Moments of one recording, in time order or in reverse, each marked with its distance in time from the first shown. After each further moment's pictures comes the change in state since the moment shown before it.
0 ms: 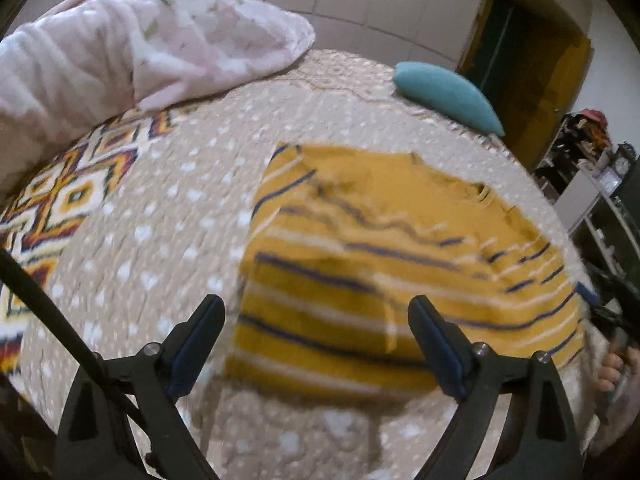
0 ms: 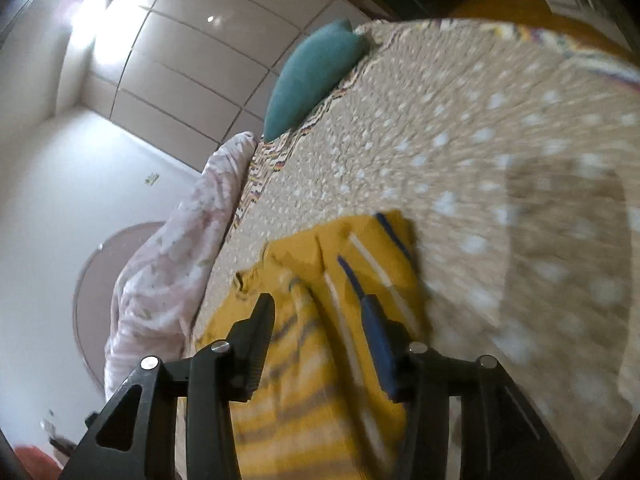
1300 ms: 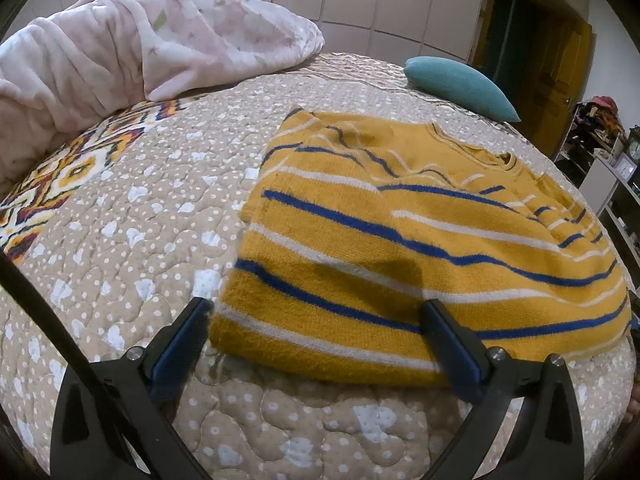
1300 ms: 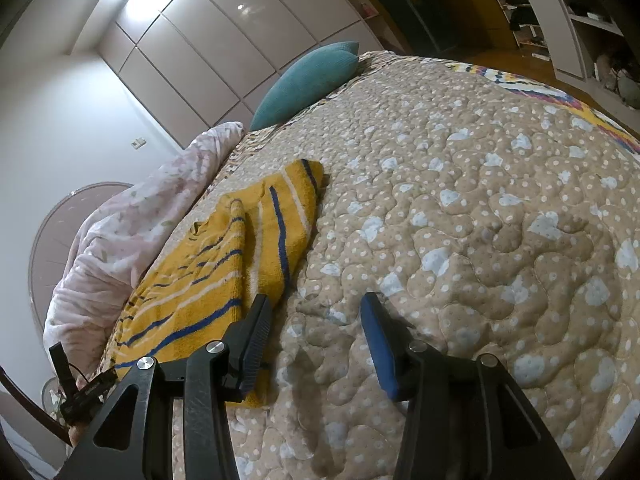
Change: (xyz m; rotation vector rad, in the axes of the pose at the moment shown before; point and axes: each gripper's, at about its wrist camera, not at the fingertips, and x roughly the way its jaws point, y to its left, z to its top) left arm 0.031 -0.004 -0.040 0.033 -0.068 0.074; right arm -0.039 -0.033 -0.056 -0.185 -0.048 -0.105
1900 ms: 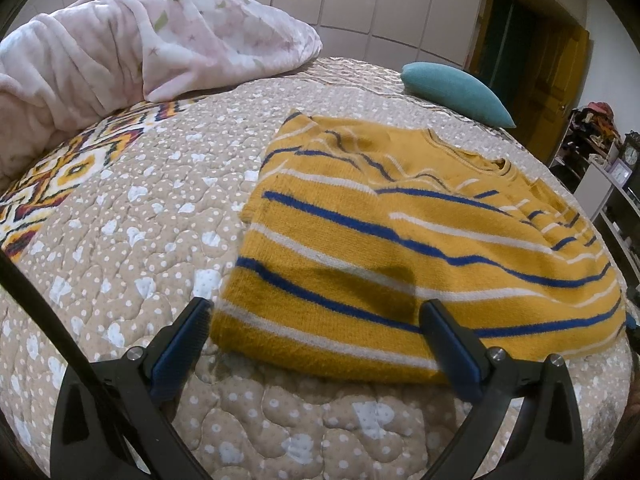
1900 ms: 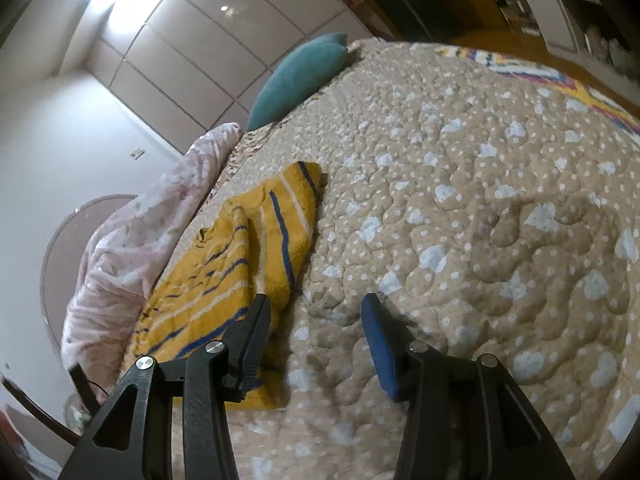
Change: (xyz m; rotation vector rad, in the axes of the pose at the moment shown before) left arm -0.003 0.000 -0.002 -0.013 -0.018 -0.014; right arm -0.012 -0.004 0.010 0.126 0.057 0.049
